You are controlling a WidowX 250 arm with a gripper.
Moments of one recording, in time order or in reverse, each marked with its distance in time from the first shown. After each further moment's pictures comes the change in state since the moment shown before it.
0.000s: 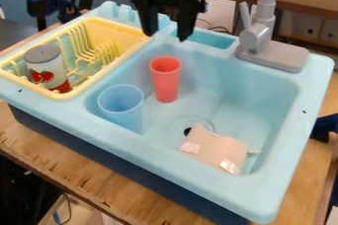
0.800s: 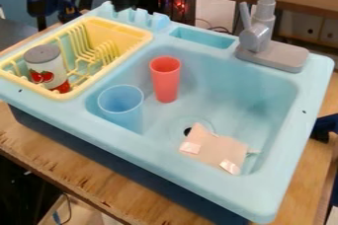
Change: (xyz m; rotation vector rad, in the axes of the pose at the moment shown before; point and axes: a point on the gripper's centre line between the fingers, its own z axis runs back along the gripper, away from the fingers) arm -0.096 0.023 0.072 0.131 -0.008 -0.143
